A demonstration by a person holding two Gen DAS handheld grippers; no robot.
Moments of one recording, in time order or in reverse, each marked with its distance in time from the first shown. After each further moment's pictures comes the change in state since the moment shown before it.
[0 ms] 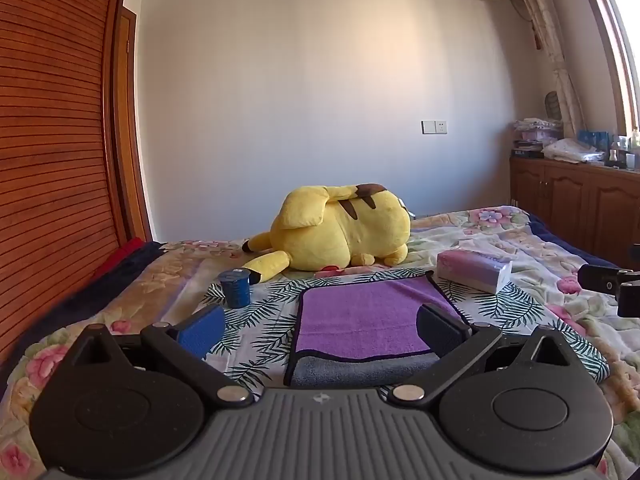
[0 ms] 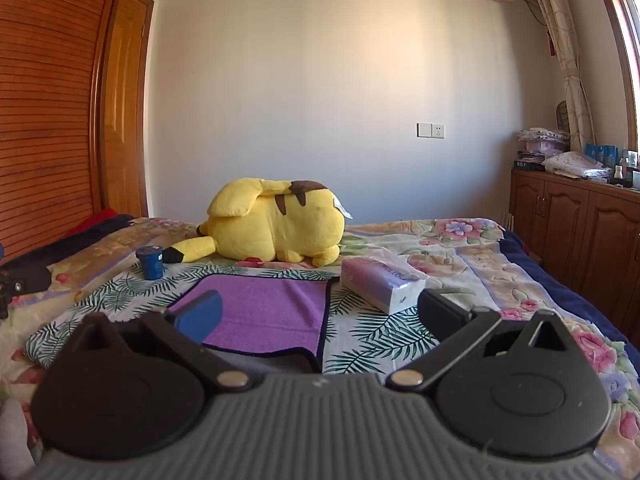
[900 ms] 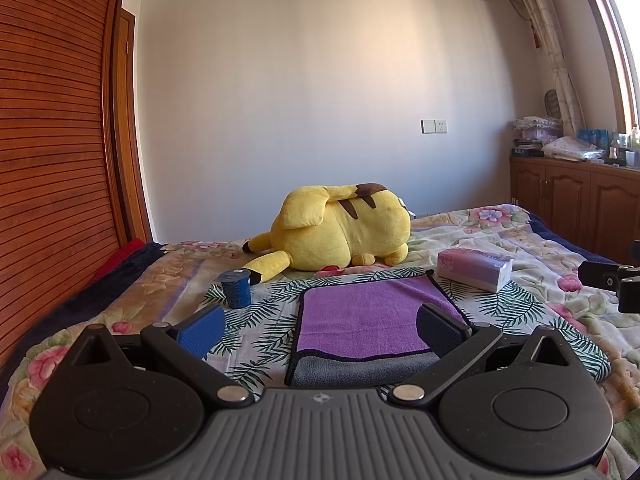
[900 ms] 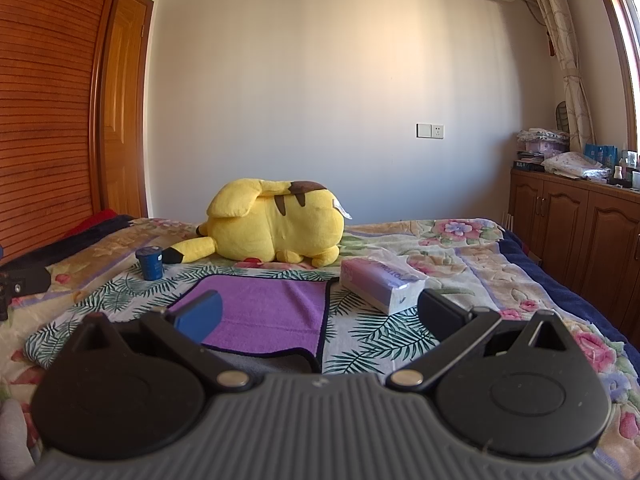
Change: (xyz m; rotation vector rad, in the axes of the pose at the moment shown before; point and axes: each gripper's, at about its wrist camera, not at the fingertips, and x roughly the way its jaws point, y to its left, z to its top) left arm 0.000 0.000 0.000 0.001 0.001 0.000; right arm 0.001 -0.001 0.001 -0.002 0.000 -0.004
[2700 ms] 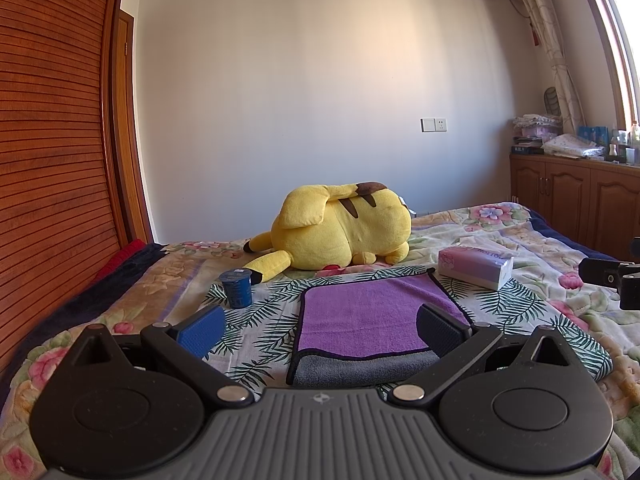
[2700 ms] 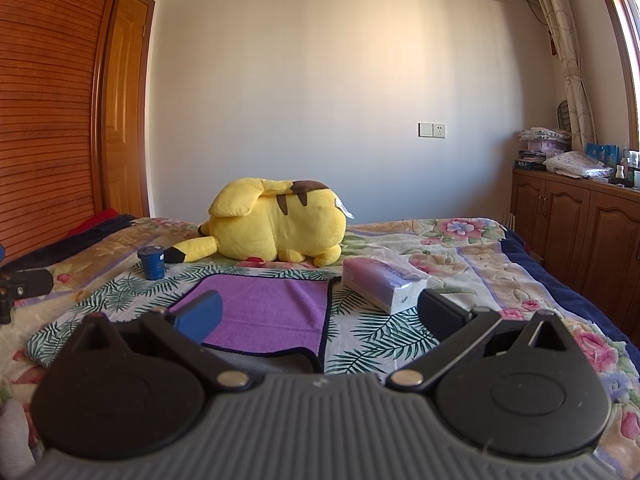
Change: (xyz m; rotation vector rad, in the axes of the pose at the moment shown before) left arm 0.000 -0.001 0.000 0.004 0.002 0.001; right arm 0.000 0.000 -0.001 0.001 0.004 0.002
